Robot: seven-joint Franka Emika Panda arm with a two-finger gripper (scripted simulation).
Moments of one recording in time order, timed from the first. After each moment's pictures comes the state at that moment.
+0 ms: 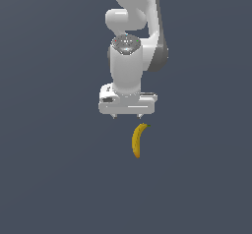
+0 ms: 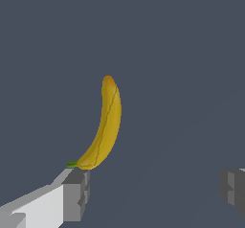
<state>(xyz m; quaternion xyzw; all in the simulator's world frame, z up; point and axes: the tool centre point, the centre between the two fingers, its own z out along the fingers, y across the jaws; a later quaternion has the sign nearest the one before) 0.009 0.004 0.183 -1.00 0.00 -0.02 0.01</state>
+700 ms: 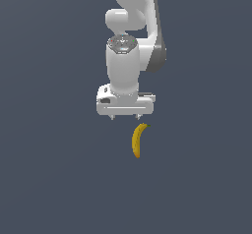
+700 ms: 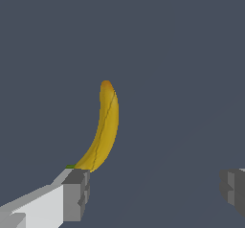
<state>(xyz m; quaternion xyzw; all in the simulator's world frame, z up) 0.015 -0.002 0.184 -1.00 0.00 -0.03 0.01</state>
